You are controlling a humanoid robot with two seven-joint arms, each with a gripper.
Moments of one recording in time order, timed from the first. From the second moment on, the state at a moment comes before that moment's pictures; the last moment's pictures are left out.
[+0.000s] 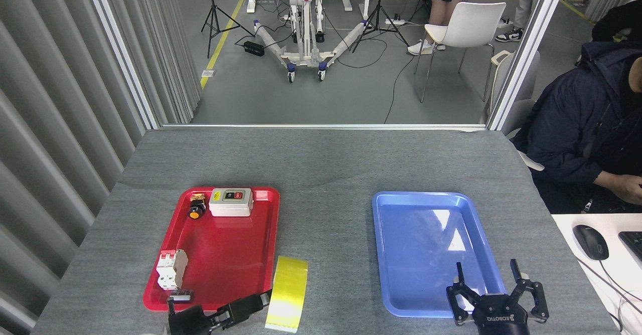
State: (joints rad) left arm -0.03 0.16 -0.09 -1.50 -0.06 -0.41 -0.97; right arm 0.17 -0.23 0.14 -1.61 1.54 0.24 -0.22
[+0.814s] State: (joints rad) left arm -0.06 0.12 -0.16 -1.51 -0.06 -0.31 -0.95; right arm -0.06 -0.62 0.42 -1.69 0.34 -0.23 0.22
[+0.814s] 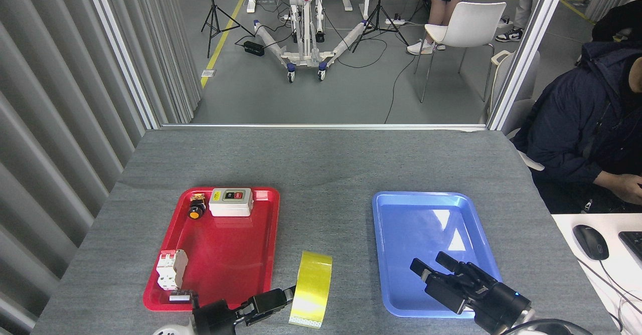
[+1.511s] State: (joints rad) left arm -0.16 0.11 -0.15 -1.41 -0.07 -0.31 -0.95; right arm 0.01 -0.37 0.43 -1.67 0.38 -0.64 0.29
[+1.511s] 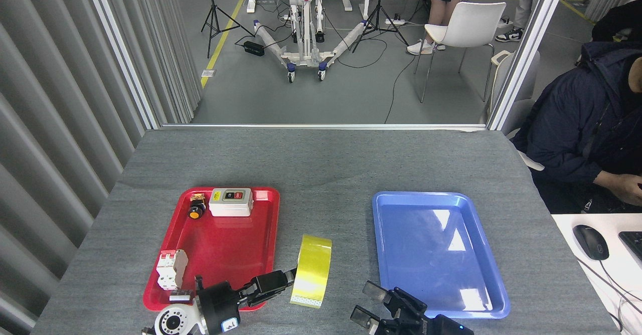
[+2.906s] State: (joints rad) left arm -0.18 0.12 -0.13 -1.39 -0.08 -0.32 -0.95; right arm -0.30 -0.40 0.69 -1.67 -0.03 -0.19 0.34
